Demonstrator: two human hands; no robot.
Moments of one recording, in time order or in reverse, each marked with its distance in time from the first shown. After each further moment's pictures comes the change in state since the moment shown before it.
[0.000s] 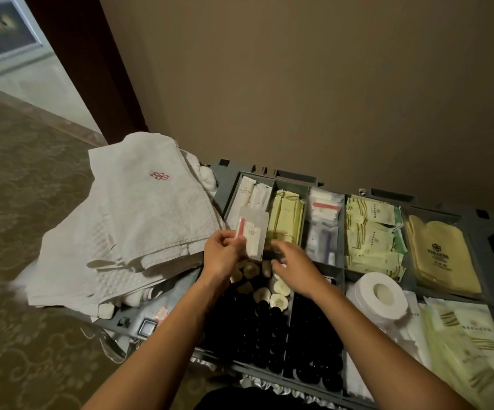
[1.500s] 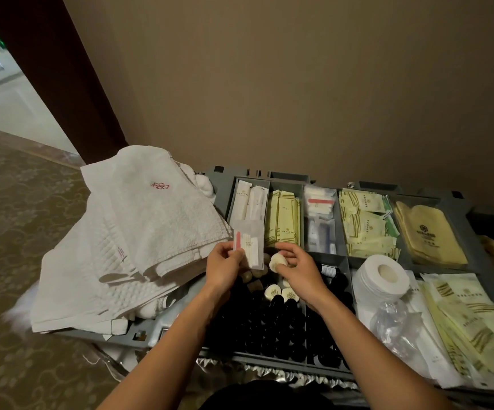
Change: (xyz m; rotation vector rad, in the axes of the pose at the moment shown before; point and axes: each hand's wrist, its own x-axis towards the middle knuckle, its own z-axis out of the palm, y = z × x) left_hand -0.014 -0.003 -0.039 0.095 -0.130 -0.034; right_hand -0.032 -0.028 0.042 0.683 0.312 0.186
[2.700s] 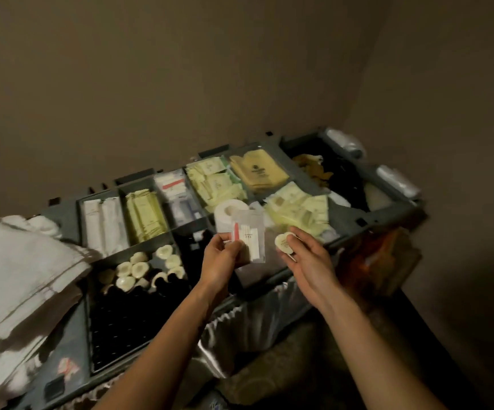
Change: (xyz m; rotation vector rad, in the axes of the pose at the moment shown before) left_hand -0.159 -0.042 0.161 0.178 -0.586 0.021; right_hand -0.212 0.056 -0.149 0.961 0.734 0.003
